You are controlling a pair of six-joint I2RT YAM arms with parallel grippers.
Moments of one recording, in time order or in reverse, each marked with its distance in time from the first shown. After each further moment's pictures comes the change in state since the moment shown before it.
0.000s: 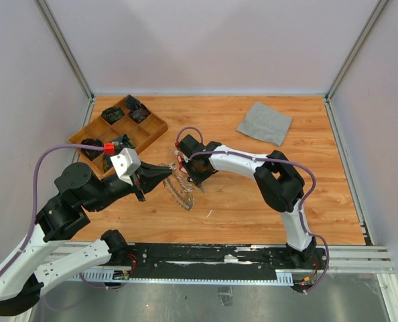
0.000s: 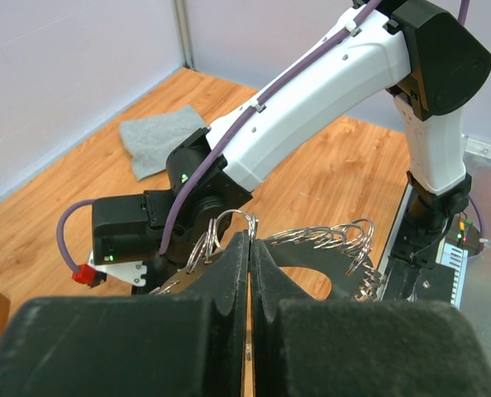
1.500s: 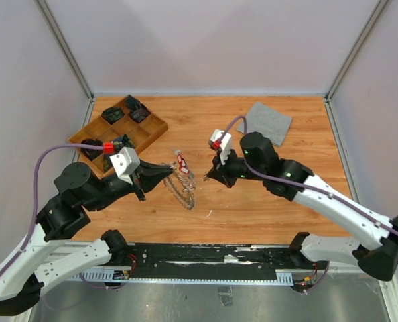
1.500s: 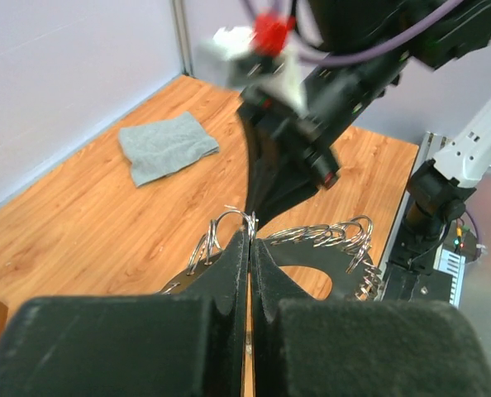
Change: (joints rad) left arm 0.000 -0.003 0.000 0.016 0.003 -0.008; right arm 0.011 -0.866 -0.421 0.187 -0.282 -0.267
